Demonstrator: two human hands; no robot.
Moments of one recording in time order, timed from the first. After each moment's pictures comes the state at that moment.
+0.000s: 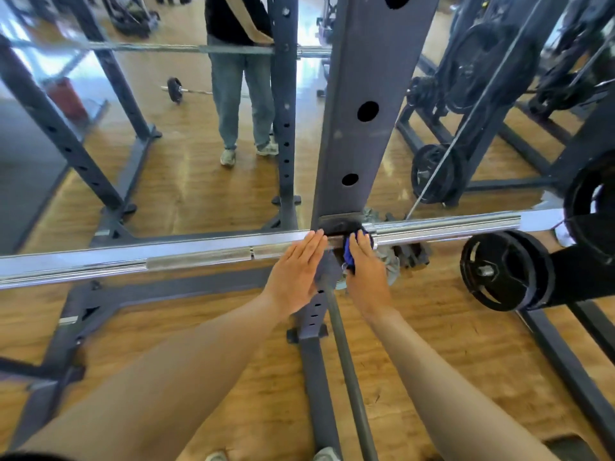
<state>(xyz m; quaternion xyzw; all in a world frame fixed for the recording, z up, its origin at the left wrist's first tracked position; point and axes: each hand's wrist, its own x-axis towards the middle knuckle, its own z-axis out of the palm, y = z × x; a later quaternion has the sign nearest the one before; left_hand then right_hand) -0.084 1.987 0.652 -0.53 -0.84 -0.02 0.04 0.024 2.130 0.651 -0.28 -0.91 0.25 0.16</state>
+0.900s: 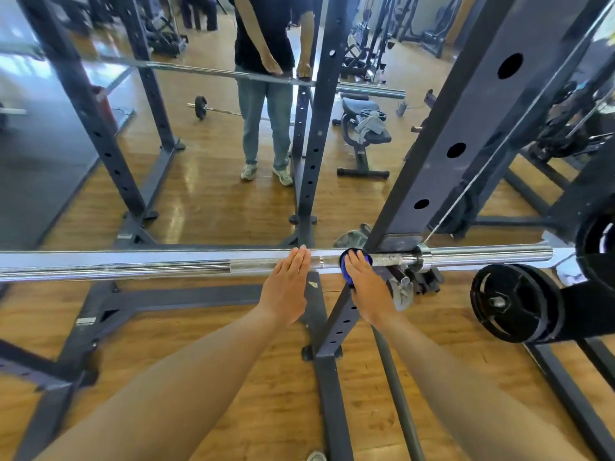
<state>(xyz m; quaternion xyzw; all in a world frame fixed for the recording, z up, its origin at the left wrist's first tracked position) -0.146 1.840 0.659 -0.44 -0.89 -0.08 -0.03 -0.041 2.031 0.654 -0.16 -0.97 0.15 0.06</state>
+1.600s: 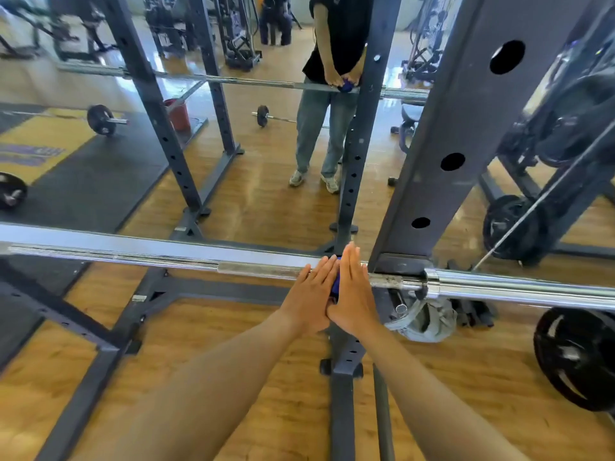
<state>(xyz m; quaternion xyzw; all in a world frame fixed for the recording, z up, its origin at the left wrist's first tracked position) -0.125 1.934 0.637 -0.43 -0.89 -0.12 -0.05 -0.061 2.058 0.648 -0.08 -0.95 0.27 0.10</state>
